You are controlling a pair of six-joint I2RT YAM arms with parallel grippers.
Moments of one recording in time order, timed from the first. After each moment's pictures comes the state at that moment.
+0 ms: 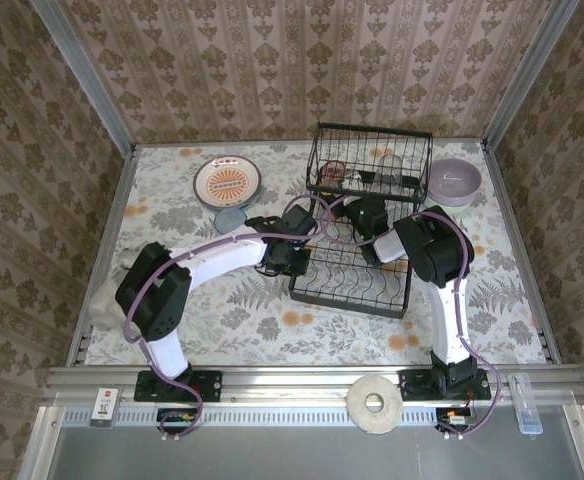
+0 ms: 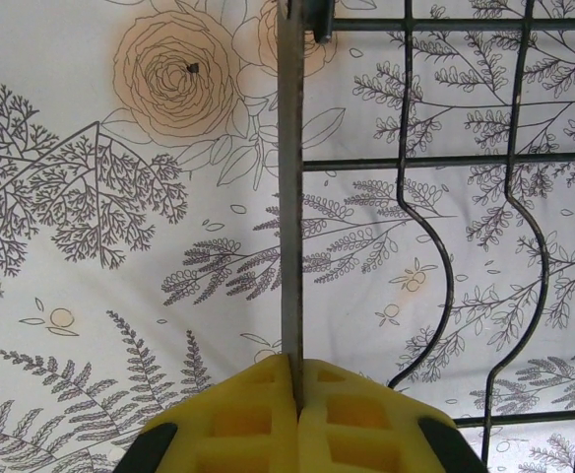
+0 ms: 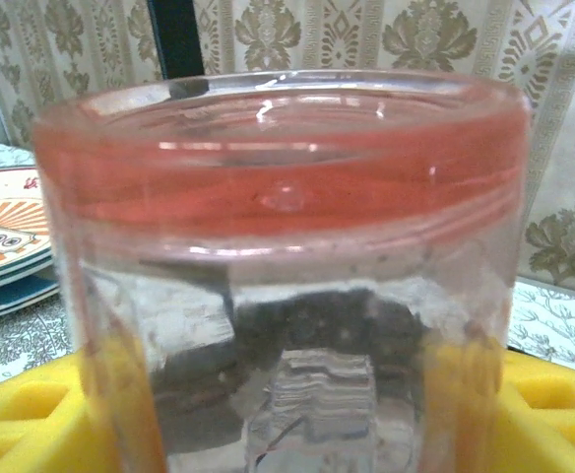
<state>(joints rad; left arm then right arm) -0.85 1.76 1.23 -0.71 0.01 -0.58 0.35 2.17 0.97 1.19 -0.06 -0.06</state>
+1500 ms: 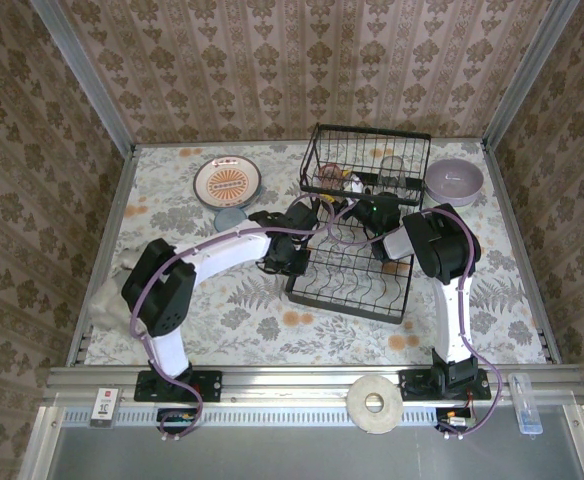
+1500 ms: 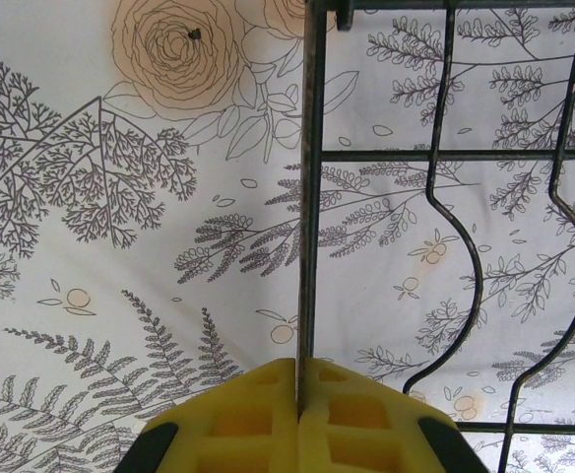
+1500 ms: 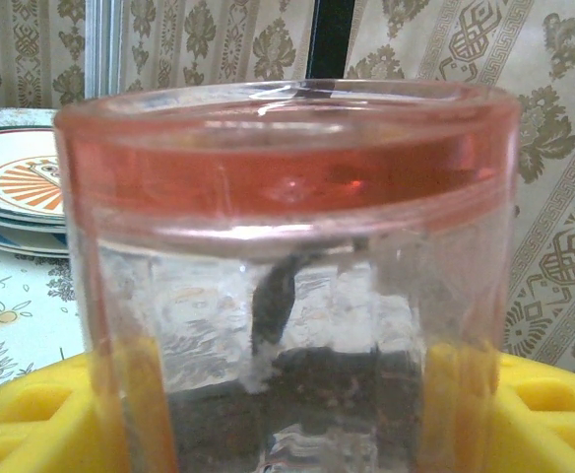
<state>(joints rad) -0.84 1.80 1.31 -0.82 0.02 -0.53 0.27 2.18 0.96 1.25 -0.37 -0.28</state>
